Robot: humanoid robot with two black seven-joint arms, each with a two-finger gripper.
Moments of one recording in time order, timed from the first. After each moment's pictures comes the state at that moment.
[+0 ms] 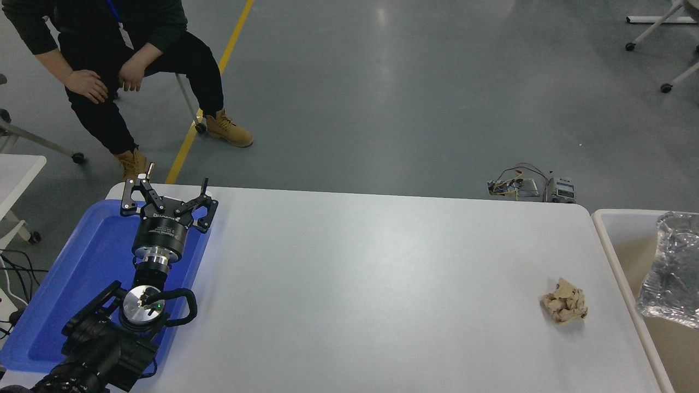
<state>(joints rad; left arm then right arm) -0.50 0.13 -1.12 -0.54 -0.09 -0.62 -0.36 0.69 -0.56 -0.79 0.13 -0.38 0.05 0.00</state>
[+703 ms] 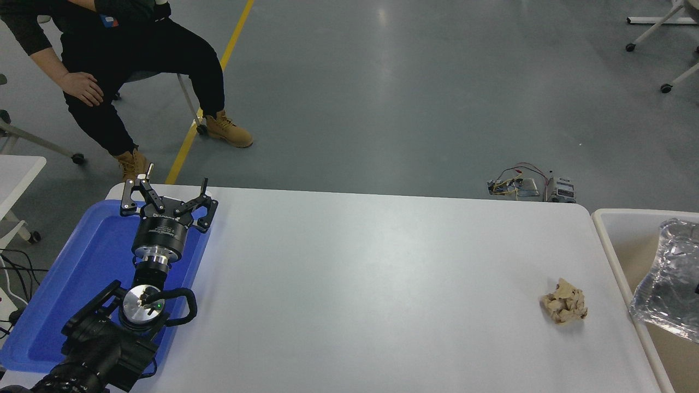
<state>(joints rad) -0.50 0.13 -1.12 -0.54 -0.09 -0.62 -0.36 0.65 -0.54 -0.71 0.11 -0.36 -0.01 -0.01</state>
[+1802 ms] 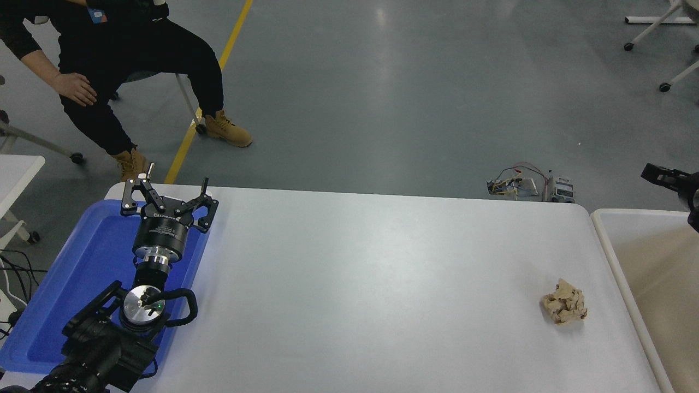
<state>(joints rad) -0.50 0.13 -1.12 -0.54 -0.09 -0.62 -0.36 1.28 -0.54 -0.94 0.45 -0.36 0.01 0.00</state>
